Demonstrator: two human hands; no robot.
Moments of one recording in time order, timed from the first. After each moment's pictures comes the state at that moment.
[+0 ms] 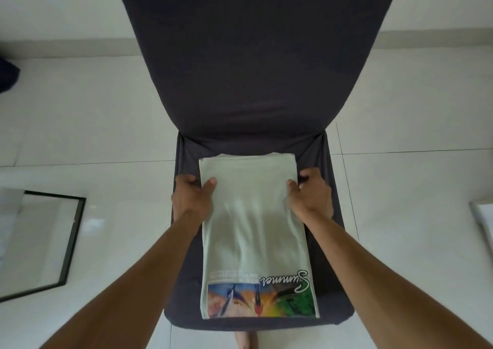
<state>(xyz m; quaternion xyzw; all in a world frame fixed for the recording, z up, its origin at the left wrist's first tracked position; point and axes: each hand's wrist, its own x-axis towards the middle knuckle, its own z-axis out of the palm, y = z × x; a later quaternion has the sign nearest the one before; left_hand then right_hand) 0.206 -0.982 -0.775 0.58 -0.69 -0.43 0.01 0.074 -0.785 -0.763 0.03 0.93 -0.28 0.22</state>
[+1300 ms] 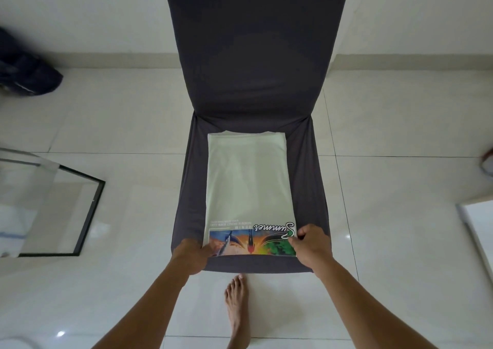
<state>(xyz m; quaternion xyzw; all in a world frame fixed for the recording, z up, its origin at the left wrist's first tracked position) 0.383 -0.860 -0.755 0.53 -0.69 -0.41 -0.27 0.221 -0.647 -0.762 0.02 0.91 -0.21 0.36</state>
